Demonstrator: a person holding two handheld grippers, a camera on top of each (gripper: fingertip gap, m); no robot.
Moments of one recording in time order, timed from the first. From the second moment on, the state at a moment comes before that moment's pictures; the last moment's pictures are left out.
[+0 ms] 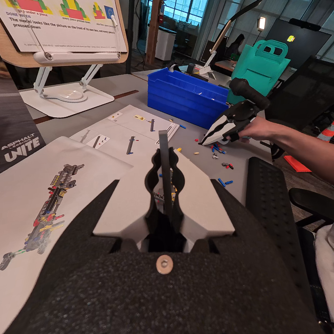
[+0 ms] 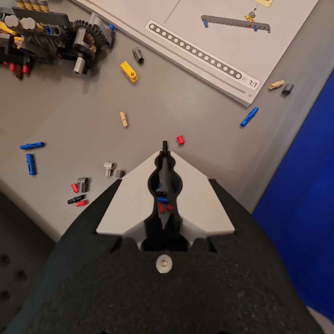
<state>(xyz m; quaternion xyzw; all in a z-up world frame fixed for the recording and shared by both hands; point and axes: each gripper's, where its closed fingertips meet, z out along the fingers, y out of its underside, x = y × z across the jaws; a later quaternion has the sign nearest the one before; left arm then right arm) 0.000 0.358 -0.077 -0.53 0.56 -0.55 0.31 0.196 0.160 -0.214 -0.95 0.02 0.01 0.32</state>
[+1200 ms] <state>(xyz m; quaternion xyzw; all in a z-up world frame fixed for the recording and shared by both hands) -0.004 0.359 -0.070 -0.53 0.56 -0.56 0.31 0.221 -0.030 -0.202 -0.92 -0.13 -0.06 -0.37</state>
